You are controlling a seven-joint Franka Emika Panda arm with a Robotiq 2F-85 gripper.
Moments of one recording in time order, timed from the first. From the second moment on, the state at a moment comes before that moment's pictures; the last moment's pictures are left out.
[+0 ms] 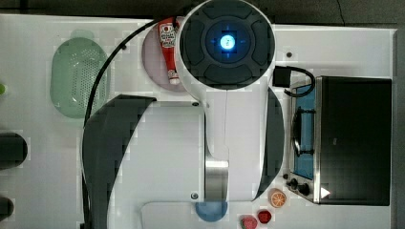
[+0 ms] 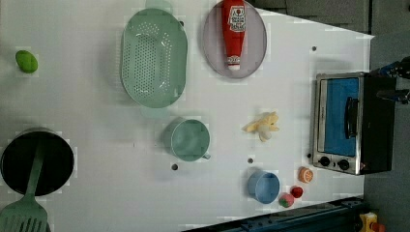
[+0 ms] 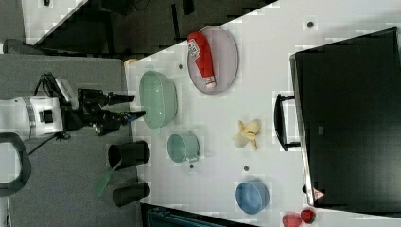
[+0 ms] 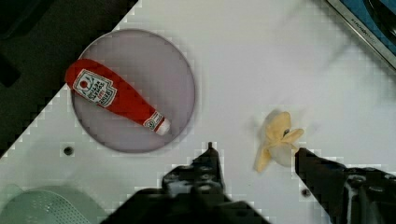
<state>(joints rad) 0.01 -0.03 -0.01 -1.76 -0.02 0.19 0.07</state>
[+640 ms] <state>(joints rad) -0.01 -0.45 -0.01 -1.93 0.01 0.03 0.09</state>
